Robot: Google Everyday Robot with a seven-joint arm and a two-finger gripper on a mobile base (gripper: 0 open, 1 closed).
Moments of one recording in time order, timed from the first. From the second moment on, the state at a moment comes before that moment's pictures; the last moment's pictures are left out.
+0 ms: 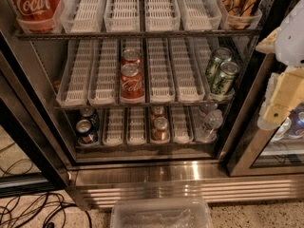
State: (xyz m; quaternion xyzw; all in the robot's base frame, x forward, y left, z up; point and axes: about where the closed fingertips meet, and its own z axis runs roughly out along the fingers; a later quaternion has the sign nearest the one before) arm 0.438 -0.217 0.976 -0.60 0.78 -0.03 0.16
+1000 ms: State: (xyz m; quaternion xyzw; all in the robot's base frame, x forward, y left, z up) arm 0.423 -0.187 0.899 -0.59 0.79 0.03 0.18
